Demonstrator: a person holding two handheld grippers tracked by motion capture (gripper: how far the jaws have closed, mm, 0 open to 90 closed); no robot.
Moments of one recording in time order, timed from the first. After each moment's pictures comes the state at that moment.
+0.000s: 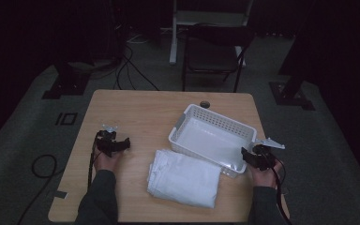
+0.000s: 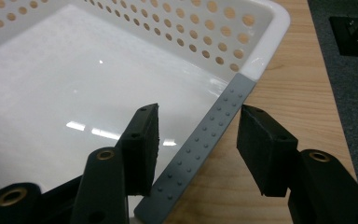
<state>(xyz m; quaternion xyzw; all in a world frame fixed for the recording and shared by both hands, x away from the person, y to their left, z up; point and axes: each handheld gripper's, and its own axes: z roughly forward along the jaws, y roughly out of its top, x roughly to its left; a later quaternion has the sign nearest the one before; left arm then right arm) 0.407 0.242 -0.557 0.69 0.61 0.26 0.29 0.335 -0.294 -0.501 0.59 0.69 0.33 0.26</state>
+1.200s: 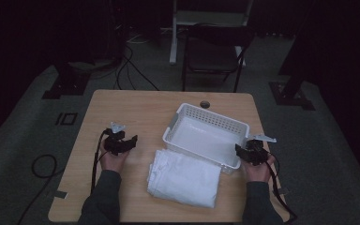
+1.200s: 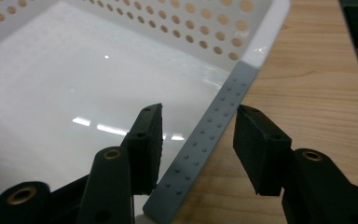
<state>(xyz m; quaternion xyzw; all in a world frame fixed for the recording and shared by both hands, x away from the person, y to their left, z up) 0.382 0.203 -0.510 0.72 0.54 0.23 0.37 0.353 -0.276 -0.500 0.60 0.69 0.33 0.24</state>
